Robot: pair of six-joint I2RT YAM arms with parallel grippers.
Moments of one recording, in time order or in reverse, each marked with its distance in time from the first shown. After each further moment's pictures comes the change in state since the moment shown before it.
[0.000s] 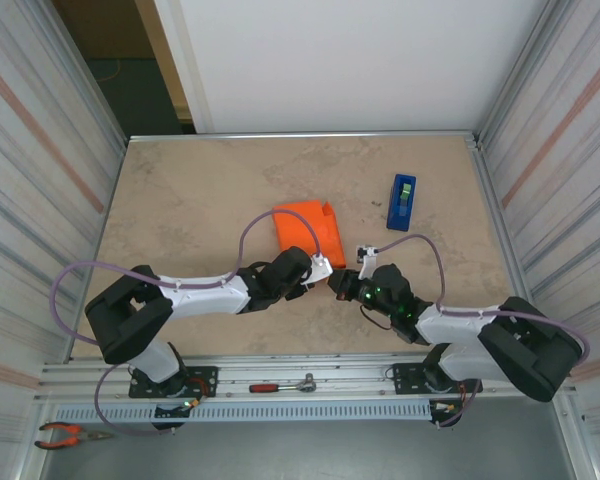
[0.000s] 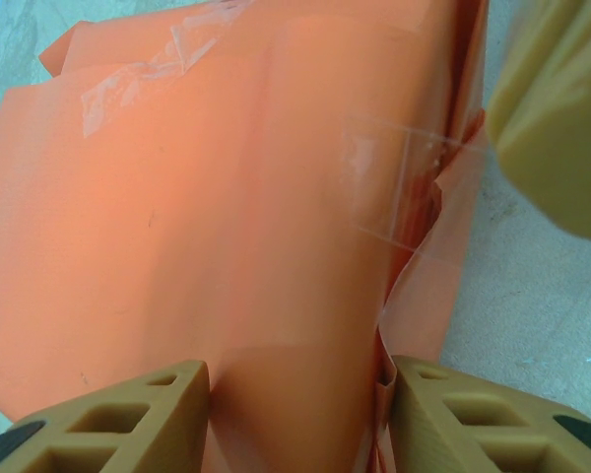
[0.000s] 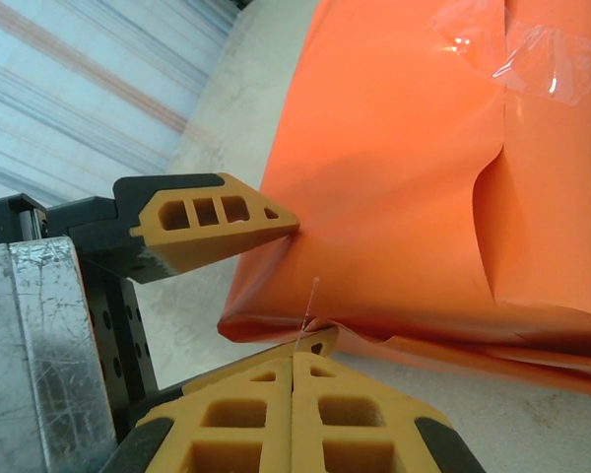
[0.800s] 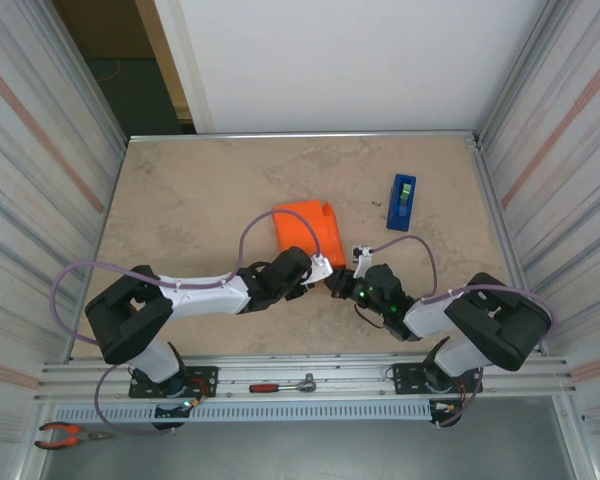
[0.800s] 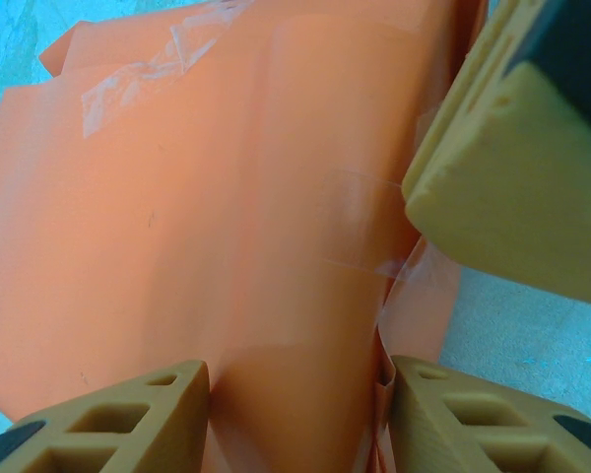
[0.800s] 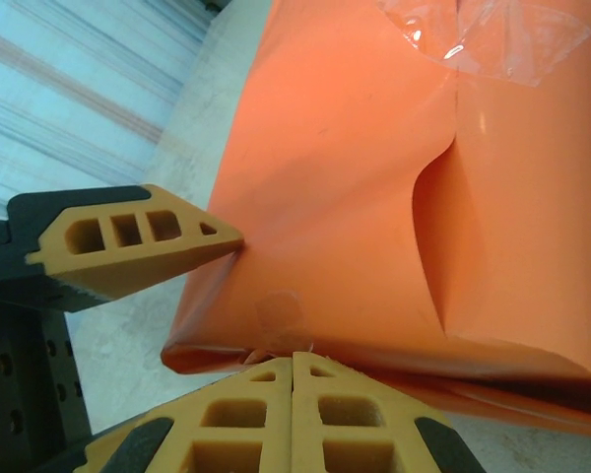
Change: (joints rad) left arm -0.002 0.000 0.000 0.000 -0.001 0.000; right arm -0.002 0.218 0.015 0.185 0.042 0.026
